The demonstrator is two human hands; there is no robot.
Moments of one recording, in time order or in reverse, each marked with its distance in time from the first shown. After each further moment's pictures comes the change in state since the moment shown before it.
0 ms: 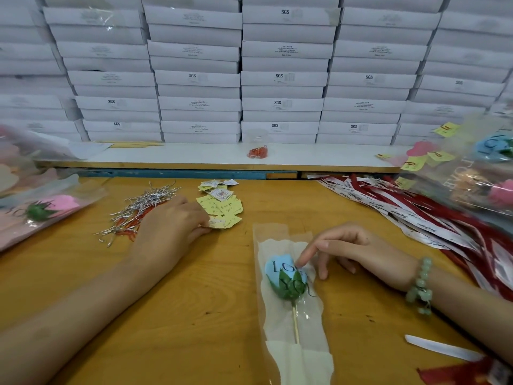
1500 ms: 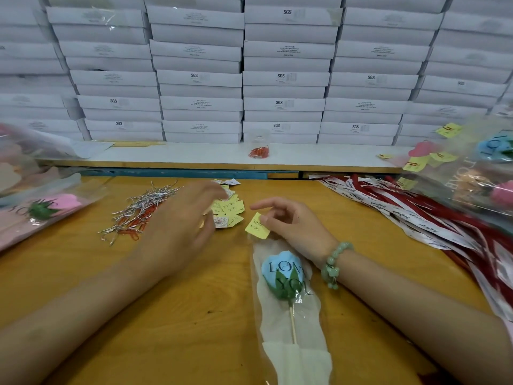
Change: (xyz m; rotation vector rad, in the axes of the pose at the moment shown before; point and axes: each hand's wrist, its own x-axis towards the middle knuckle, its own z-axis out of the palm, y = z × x) left_hand 0.004 0.018 -0.011 -0.165 0.163 0.105; right_hand 0.078 -0.006 0.049 0.134 0.349 0.027
